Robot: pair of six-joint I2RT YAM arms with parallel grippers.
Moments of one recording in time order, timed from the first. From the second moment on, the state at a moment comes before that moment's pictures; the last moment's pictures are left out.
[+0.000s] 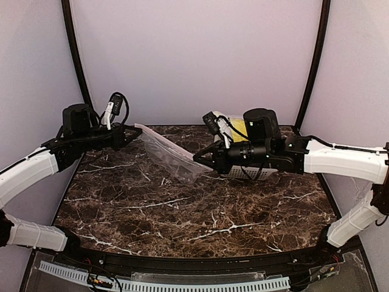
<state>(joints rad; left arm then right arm) -0.37 1.13 0.91 -0.04 0.54 -0.20 0.94 1.43 1.12 -0.06 -0.37 0.19</state>
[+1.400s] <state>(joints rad) -0.31 1.12 0.90 -0.04 0.49 -0.22 0.93 1.38 1.08 -0.09 -0.36 0.19</state>
